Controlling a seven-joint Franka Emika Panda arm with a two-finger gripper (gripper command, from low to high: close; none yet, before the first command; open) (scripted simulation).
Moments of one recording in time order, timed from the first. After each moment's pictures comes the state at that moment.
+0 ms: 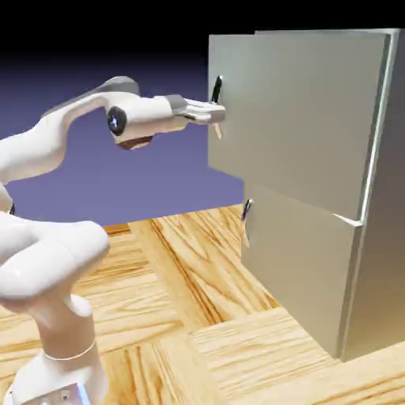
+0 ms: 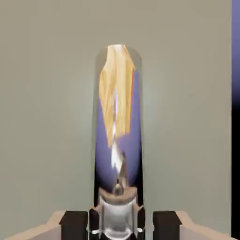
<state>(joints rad) -0.83 -1.53 1.04 -2.51 2.27 2.53 2.85</state>
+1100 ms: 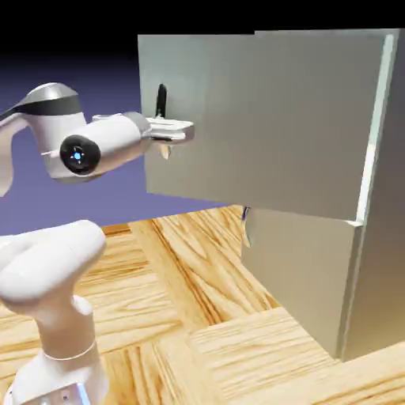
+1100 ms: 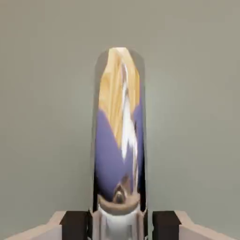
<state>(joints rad) -0.84 -1.76 0.27 -3.03 1.86 1.55 2.67</state>
